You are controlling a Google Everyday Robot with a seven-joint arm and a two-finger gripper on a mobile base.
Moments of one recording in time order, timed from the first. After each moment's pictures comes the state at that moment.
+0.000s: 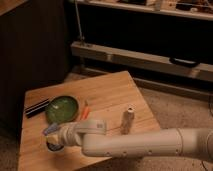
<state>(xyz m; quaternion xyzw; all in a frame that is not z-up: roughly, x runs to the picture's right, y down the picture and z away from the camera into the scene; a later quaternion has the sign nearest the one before) -0.231 0.189 0.656 0.32 -0.27 -0.77 0.48</state>
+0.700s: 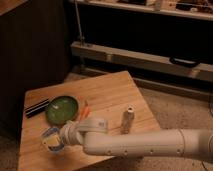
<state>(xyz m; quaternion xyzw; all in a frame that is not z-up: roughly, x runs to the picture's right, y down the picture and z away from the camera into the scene) -0.222 0.170 0.661 0.30 -0.29 -0.77 0.50</state>
